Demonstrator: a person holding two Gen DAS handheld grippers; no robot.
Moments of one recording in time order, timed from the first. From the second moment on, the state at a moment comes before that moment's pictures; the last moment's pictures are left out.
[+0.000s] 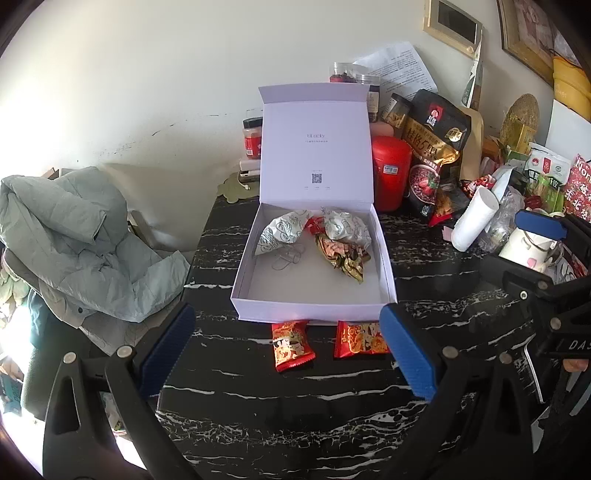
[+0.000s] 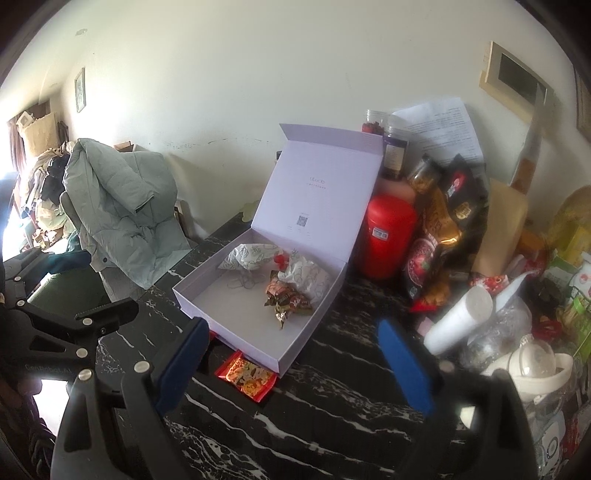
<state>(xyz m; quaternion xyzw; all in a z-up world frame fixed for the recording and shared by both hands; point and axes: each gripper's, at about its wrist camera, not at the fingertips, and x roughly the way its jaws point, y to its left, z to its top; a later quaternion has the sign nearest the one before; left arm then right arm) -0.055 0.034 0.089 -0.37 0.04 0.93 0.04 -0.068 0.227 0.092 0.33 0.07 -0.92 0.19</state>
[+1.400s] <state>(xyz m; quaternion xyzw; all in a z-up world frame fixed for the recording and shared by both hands) -0.020 0.031 -0.055 -0.50 0.00 0.86 0.06 -0.042 0.222 -0.061 0.47 0.03 -0.85 0.24</state>
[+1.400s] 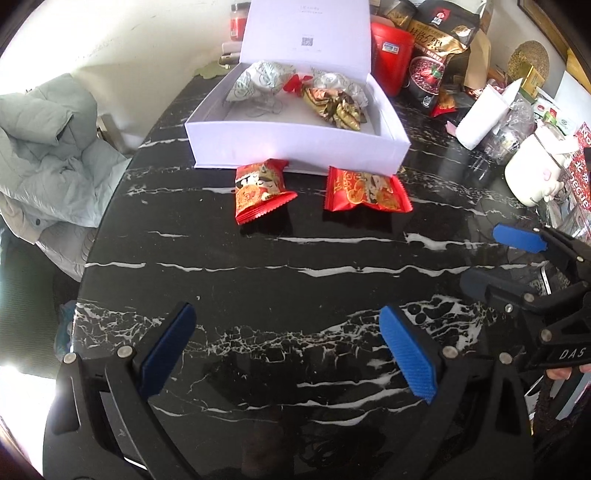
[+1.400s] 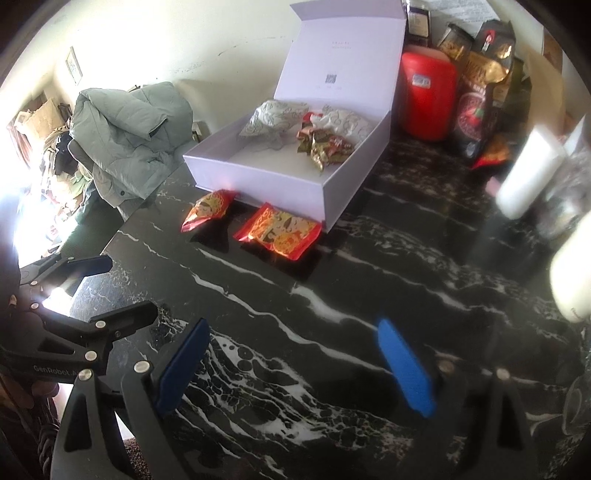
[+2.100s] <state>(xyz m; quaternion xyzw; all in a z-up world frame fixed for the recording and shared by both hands) -0.084 0.009 -0.059 -0.51 -0.02 0.86 0.06 -0.110 0.190 -0.077 0.50 0.02 -0.83 0.25</state>
